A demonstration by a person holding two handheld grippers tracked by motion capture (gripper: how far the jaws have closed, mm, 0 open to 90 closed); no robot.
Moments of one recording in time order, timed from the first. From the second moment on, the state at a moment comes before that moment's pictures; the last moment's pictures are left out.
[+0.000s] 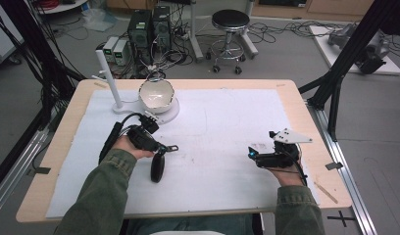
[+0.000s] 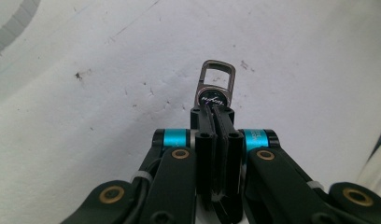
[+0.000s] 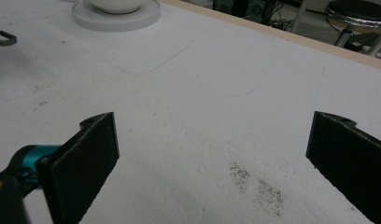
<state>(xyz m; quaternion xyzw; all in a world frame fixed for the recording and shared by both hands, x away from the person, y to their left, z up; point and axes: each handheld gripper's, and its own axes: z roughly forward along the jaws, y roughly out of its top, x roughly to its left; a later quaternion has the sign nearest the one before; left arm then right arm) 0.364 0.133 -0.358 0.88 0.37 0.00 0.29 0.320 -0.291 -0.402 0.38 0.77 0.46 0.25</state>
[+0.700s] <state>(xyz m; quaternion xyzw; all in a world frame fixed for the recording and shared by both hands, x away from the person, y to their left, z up) 0.382 0.179 -0.300 0.87 0.38 0.05 0.30 0.321 -0.291 -0.406 0.38 0.77 0.45 0.24</state>
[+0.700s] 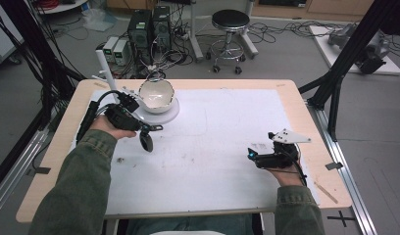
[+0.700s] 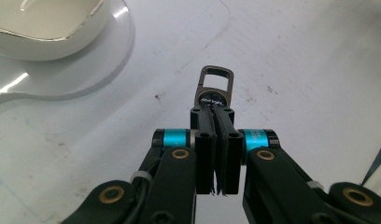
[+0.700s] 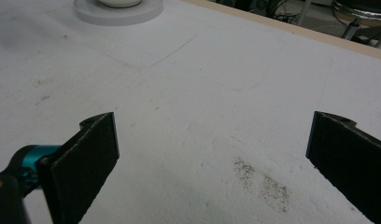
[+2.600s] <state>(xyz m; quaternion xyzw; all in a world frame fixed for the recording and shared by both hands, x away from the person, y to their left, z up) 0.433 0.318 -0.193 0.80 0.49 0.15 0.33 0.324 -0.292 -0.412 0.39 0.78 0.44 0.23</state>
